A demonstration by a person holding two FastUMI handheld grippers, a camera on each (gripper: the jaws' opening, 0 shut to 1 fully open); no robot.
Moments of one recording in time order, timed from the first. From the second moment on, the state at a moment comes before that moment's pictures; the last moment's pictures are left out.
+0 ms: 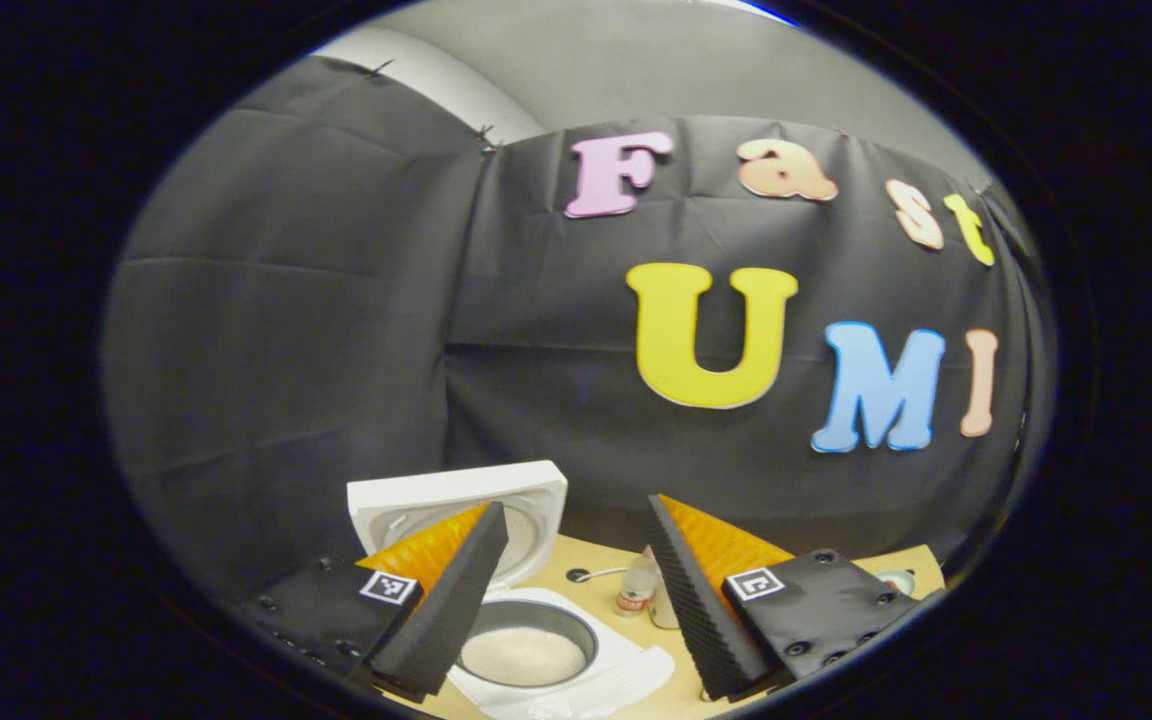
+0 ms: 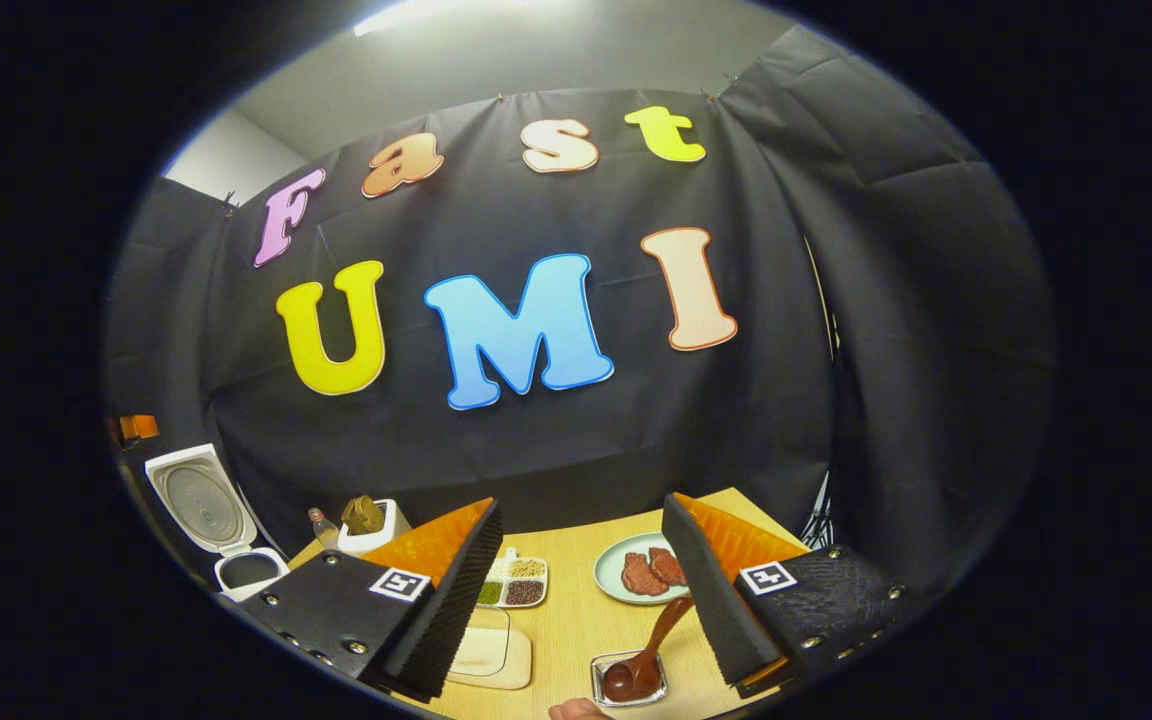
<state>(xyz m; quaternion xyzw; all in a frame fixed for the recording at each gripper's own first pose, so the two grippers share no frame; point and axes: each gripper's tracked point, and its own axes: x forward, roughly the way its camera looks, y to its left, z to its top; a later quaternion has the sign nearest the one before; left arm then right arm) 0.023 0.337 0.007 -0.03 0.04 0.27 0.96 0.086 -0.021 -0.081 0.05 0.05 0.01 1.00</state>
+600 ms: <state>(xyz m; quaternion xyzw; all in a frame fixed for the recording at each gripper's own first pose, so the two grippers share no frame) 0.080 0.460 0.004 -0.04 0.06 0.35 0.93 0.093 -0.020 -0.040 0.05 0.01 -0.02 1.00</state>
